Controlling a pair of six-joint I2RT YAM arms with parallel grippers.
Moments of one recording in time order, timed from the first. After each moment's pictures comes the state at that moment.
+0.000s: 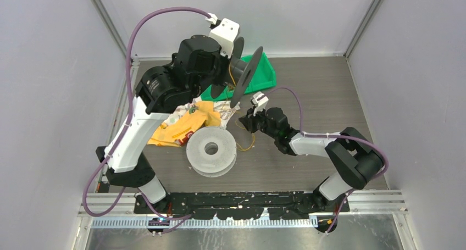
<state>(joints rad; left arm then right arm) -0.96 1.65 2.42 -1.14 -0.49 -0.06 0.68 1.54 0.60 0.69 -0.12 0.17</state>
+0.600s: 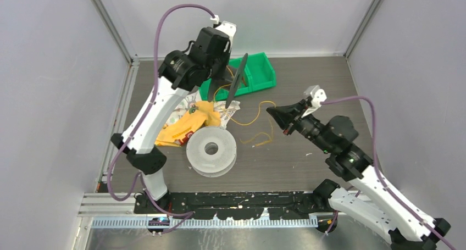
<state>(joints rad) -0.77 1.77 2.40 -1.22 -0.40 -0.13 0.69 0.68 0.72 0.06 -0.10 0.19</state>
